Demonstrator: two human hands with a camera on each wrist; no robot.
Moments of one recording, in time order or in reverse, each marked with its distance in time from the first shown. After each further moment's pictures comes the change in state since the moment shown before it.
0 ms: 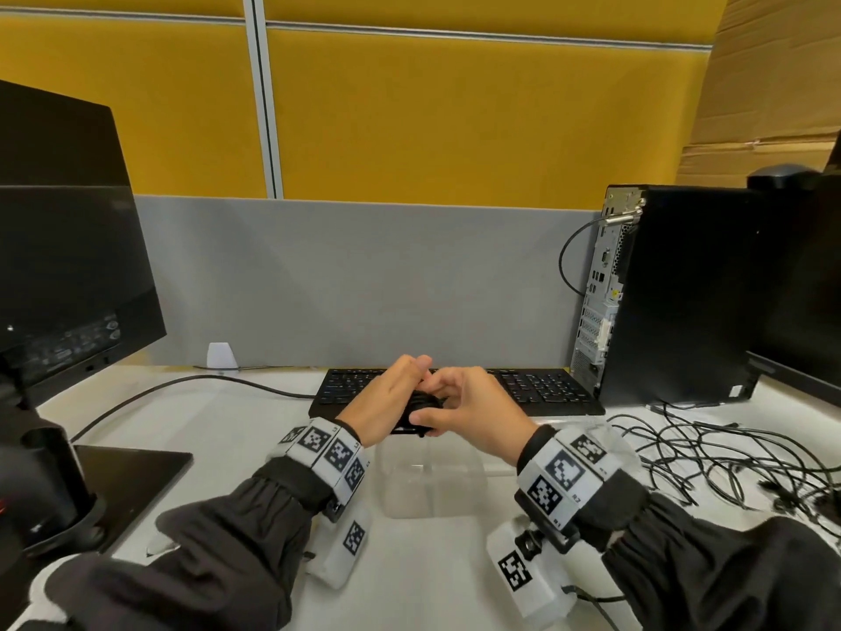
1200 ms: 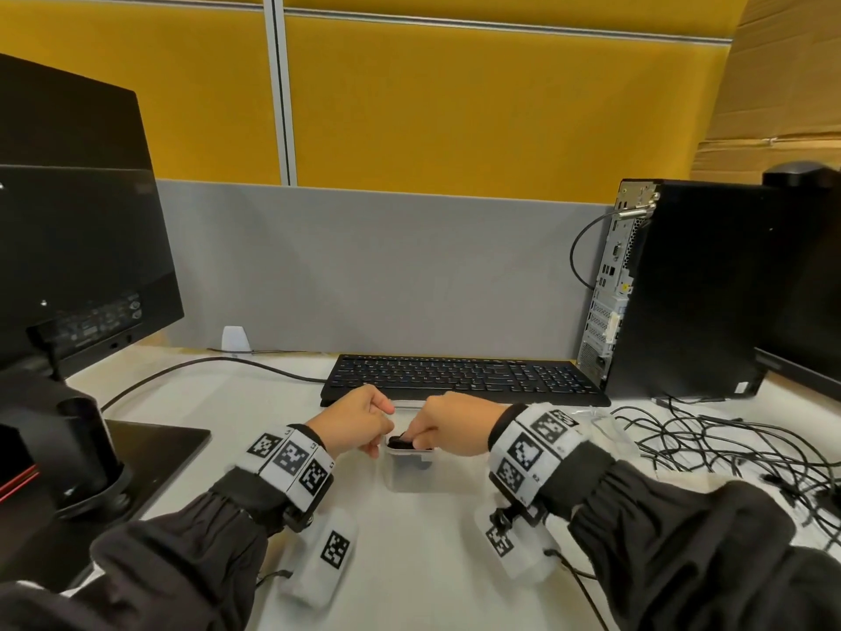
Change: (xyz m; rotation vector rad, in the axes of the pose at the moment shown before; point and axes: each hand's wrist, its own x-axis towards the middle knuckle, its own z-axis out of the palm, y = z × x) left_hand -0.039 -0.010 -0.017 -0.056 -0.037 -0.465; right_hand 0.007 -0.012 0.024 -0.877 -0.532 0.065
